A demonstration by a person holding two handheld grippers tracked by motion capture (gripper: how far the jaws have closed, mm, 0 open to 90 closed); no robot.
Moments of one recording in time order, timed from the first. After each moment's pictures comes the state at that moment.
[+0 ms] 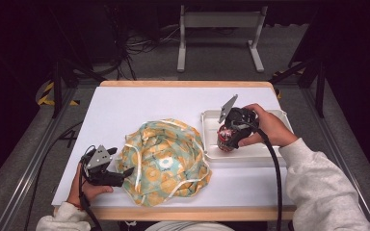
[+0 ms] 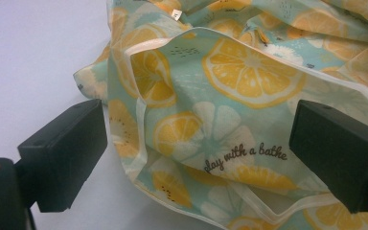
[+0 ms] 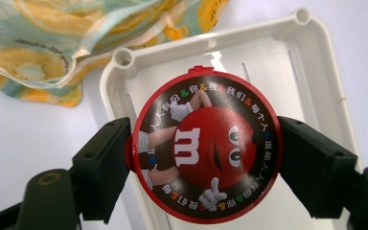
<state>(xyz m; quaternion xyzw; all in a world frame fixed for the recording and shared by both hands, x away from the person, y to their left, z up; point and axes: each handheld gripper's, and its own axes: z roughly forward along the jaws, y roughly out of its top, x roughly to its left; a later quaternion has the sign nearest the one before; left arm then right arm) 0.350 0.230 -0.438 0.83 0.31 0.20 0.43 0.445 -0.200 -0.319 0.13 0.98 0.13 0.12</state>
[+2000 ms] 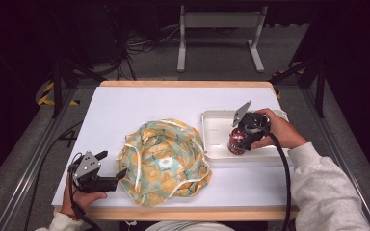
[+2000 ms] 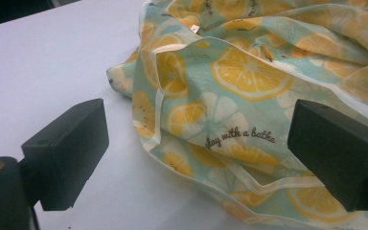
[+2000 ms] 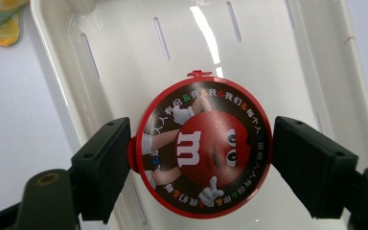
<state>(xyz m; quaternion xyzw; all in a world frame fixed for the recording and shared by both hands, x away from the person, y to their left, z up) 0.324 0.244 -0.433 0.79 0.34 0.23 0.46 0.456 -0.245 -0.351 0.13 0.97 0.12 0.14</state>
